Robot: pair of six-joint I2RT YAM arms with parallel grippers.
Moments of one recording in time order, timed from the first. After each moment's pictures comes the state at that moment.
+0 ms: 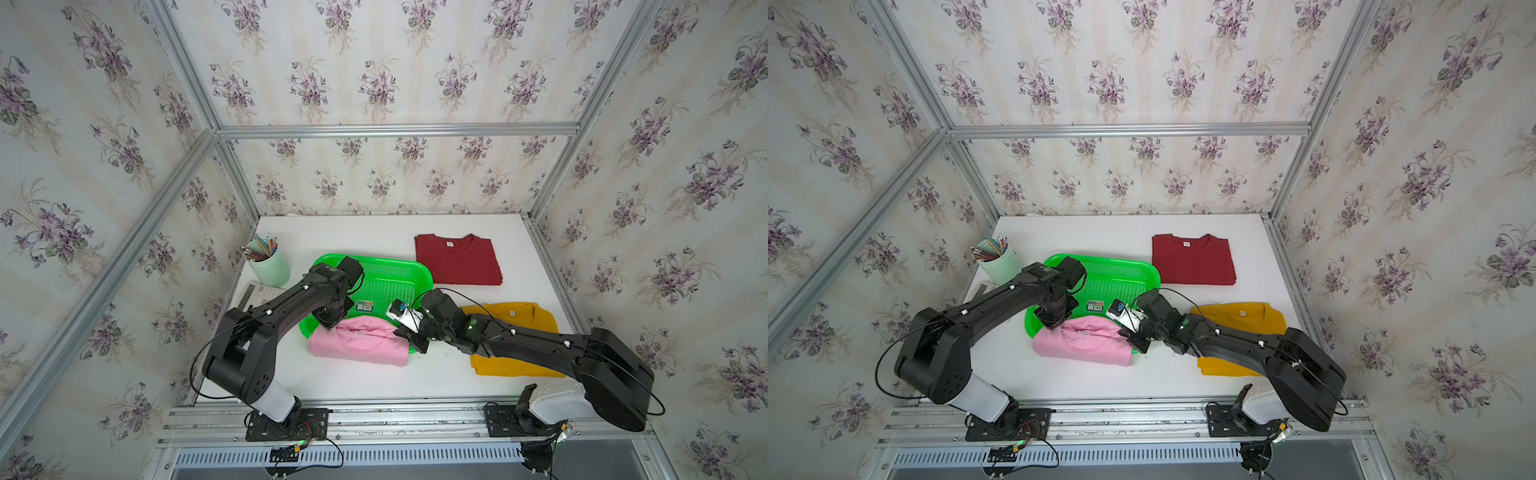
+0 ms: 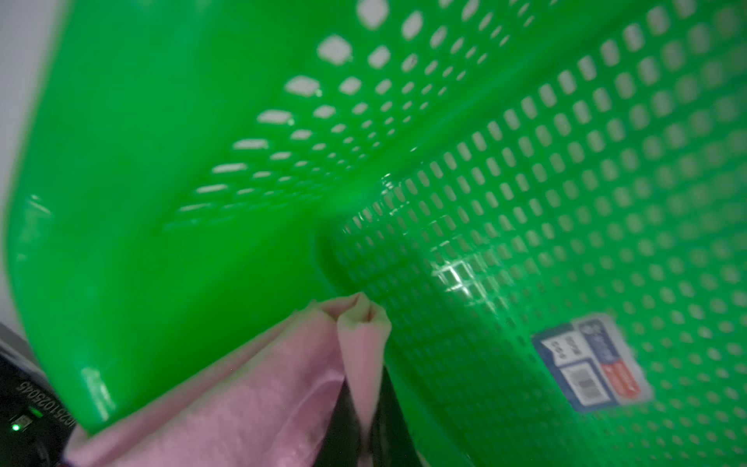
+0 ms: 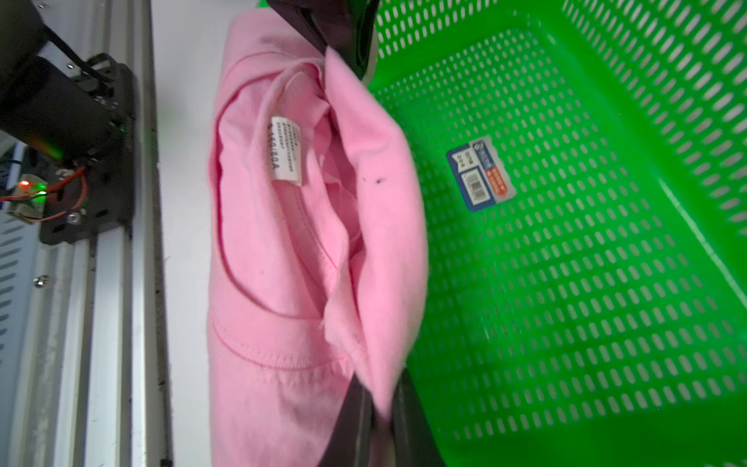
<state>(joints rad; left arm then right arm) -0.51 1.56 1.14 -1.11 -0.16 -1.32 0.94 1.38 0.73 -0.06 -0.28 -0.17</state>
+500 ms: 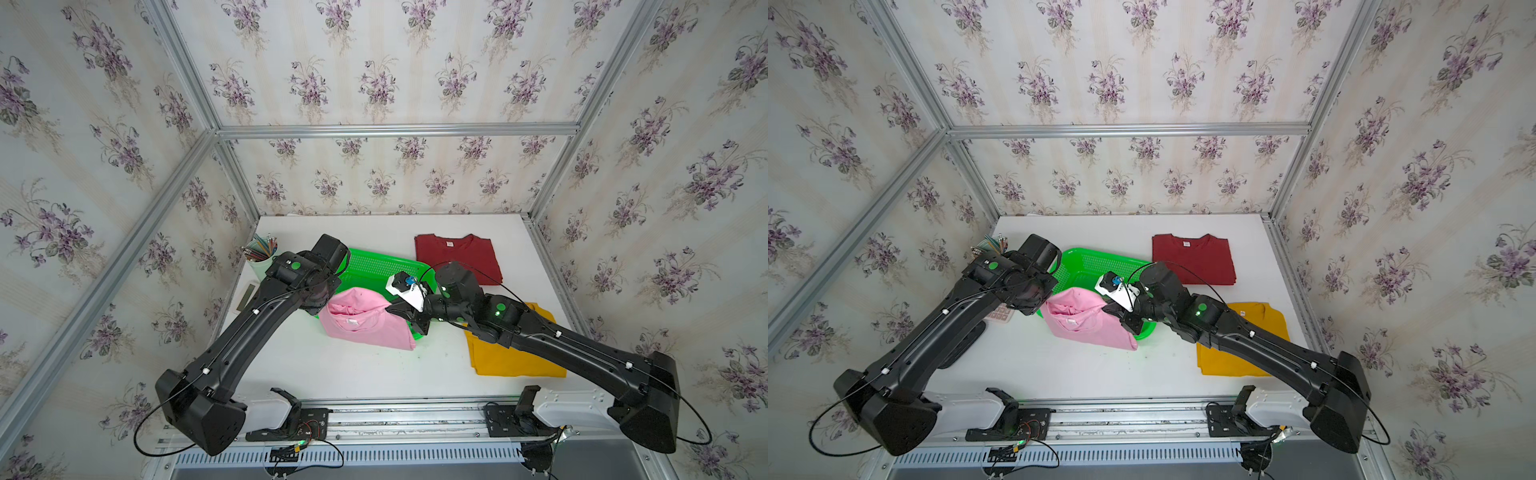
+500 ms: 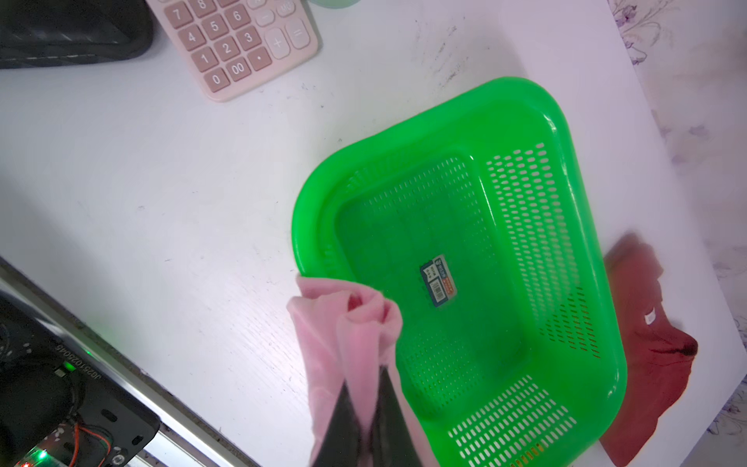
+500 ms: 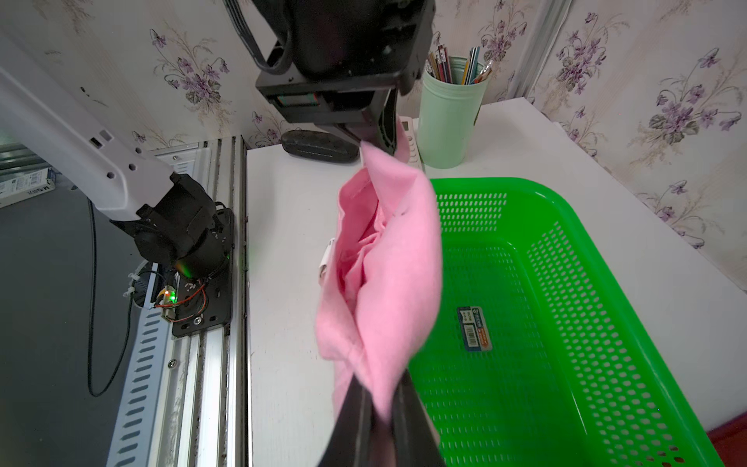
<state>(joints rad) -0.51 1.31 1.40 -1.34 -0.26 -1.41 0.95 1.24 1.09 -0.33 -0.31 -0.18</state>
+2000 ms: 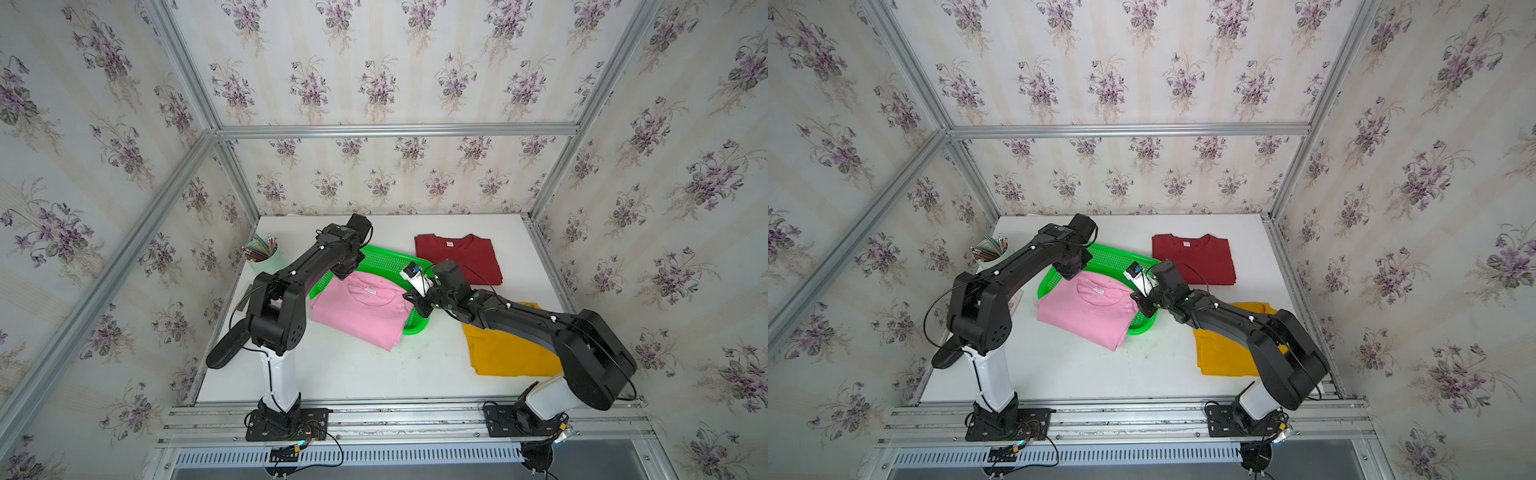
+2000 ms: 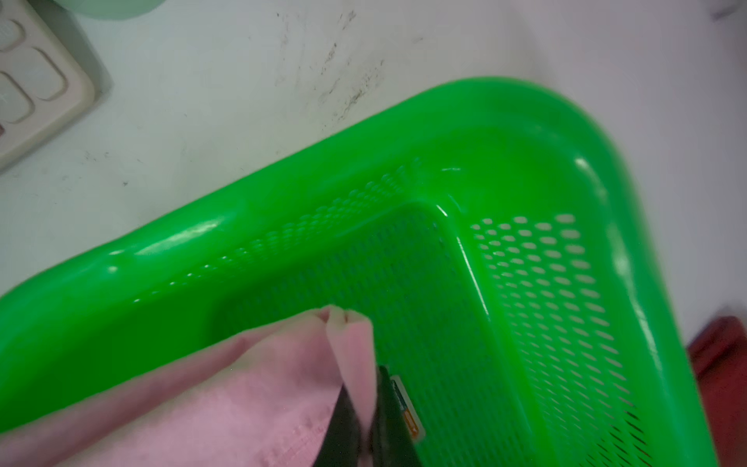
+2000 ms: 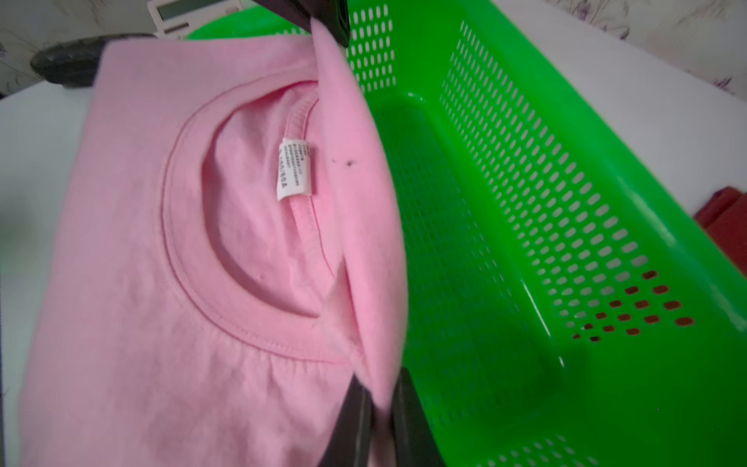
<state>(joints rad) -0.42 2.00 1.67 -1.02 -0.25 -1.21 0.68 1.58 0.85 0.02 -0.27 -0.14</state>
